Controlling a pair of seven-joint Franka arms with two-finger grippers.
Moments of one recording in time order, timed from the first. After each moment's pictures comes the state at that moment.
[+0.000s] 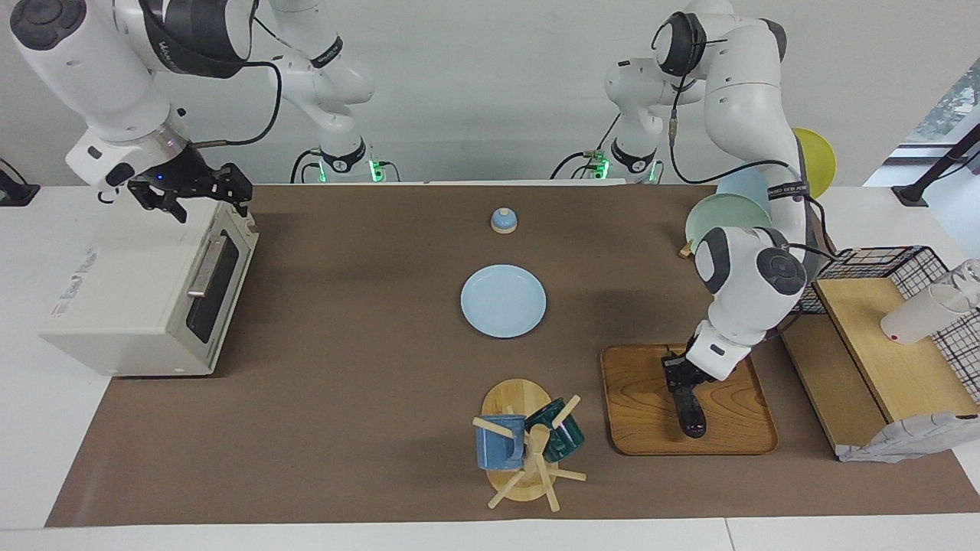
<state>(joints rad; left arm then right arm) -0.09 0.56 -0.09 -1.58 -0.05 2.25 -0.09 -0.13 0.04 0.04 -1.57 -0.04 1.47 -0.19</state>
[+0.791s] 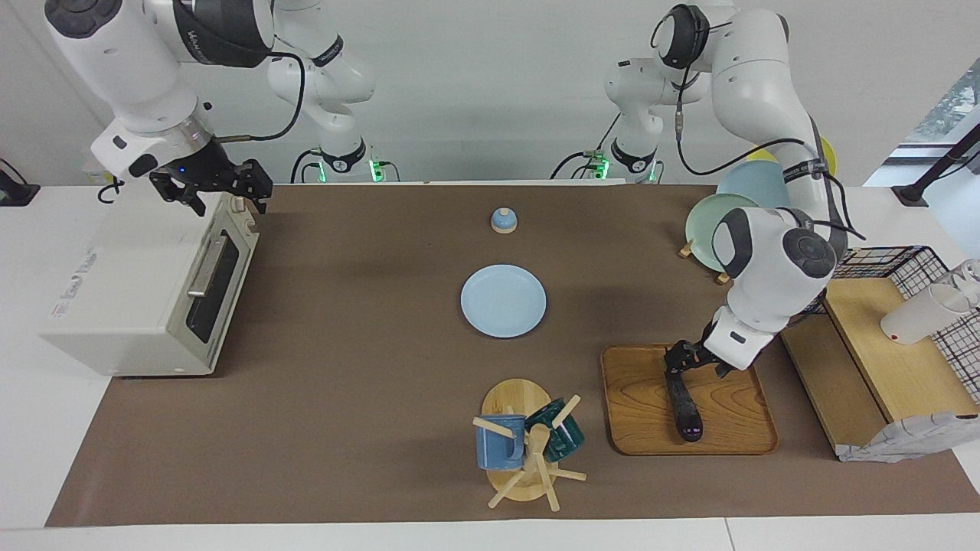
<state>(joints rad) -0.07 0.44 -0.08 -1.51 -0.05 2.03 -0.09 -0.02 0.02 -0.02 -1.58 -0.04 1.47 -0.08</state>
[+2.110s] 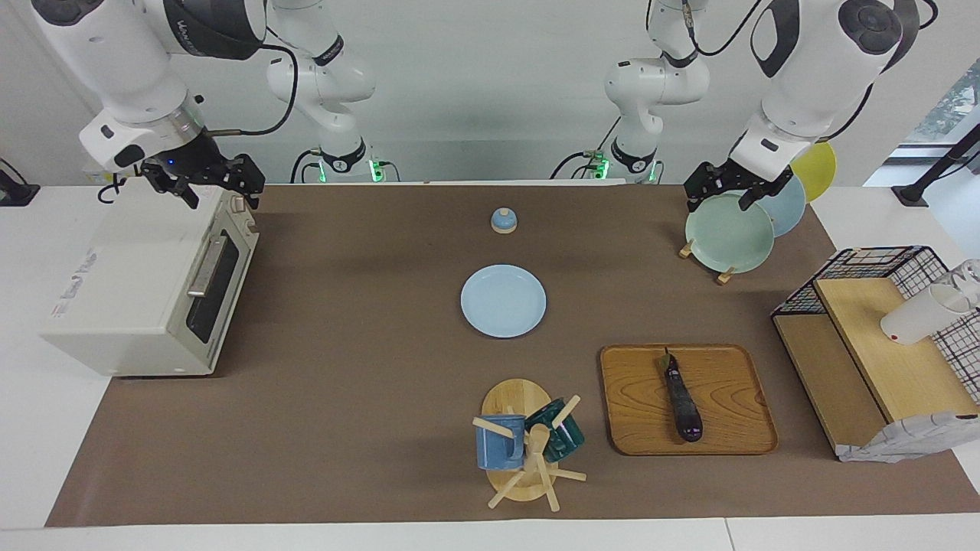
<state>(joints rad) -0.07 -0.07 -0.08 -1.74 -0.05 1.52 -0.14 0.02 0.00 -0.07 -1.58 -0.04 1.45 -0.05</state>
